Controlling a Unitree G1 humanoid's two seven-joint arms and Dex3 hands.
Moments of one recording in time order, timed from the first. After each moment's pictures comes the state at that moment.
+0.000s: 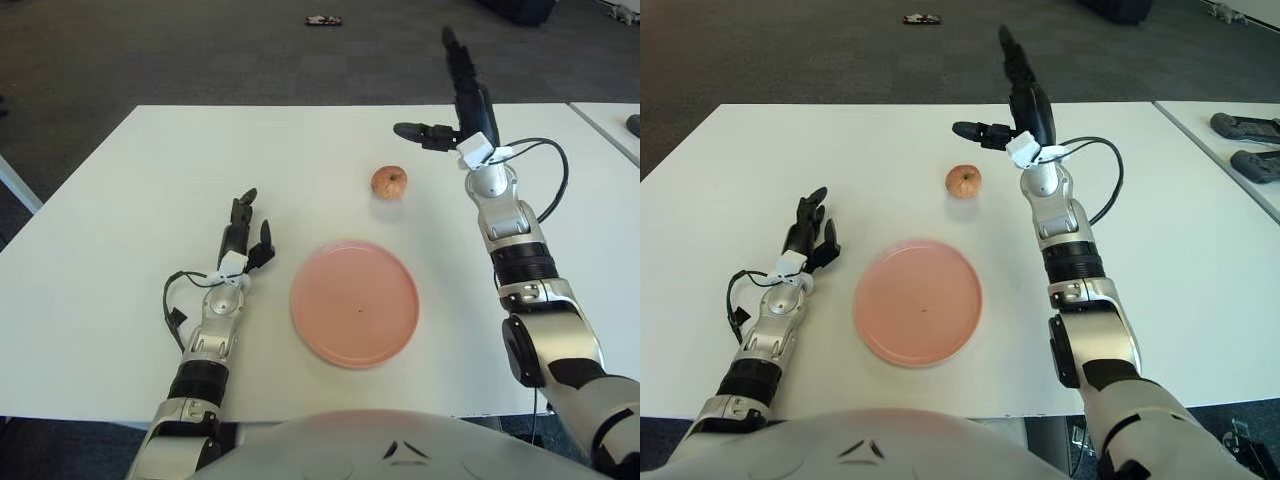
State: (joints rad) left arm -0.07 0.09 0.02 0.40 0.17 -0.32 0.14; right arm -0.69 -0.25 0.04 0.47 -0.36 -0.35 -0.13
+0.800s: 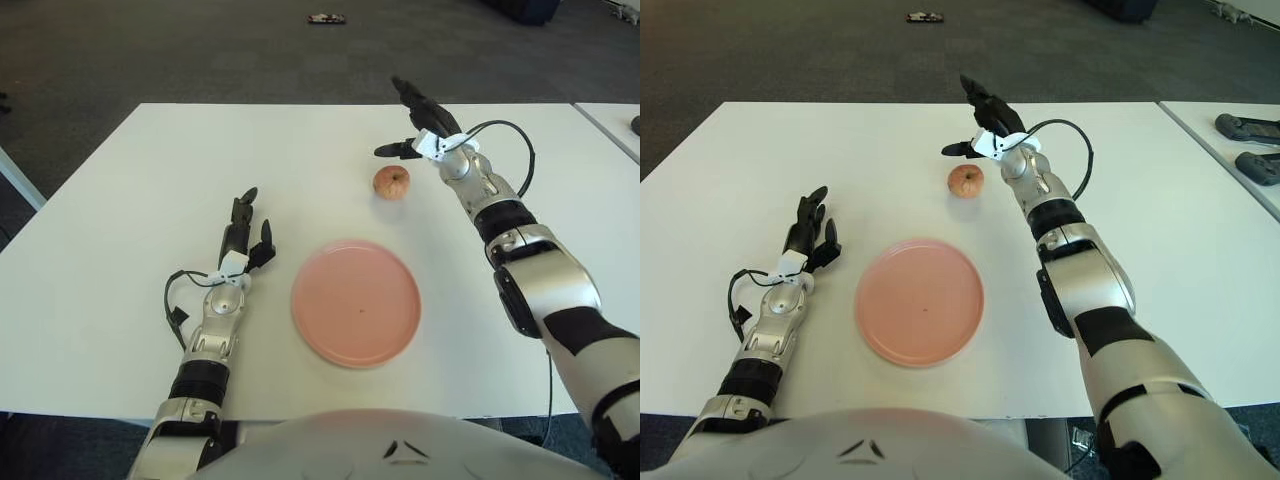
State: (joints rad) left arm -0.07 0.09 0.02 0.39 0.17 -0.33 0.14; right arm -1.00 -0.26 0.31 1.12 -0.56 -0.33 -0.14
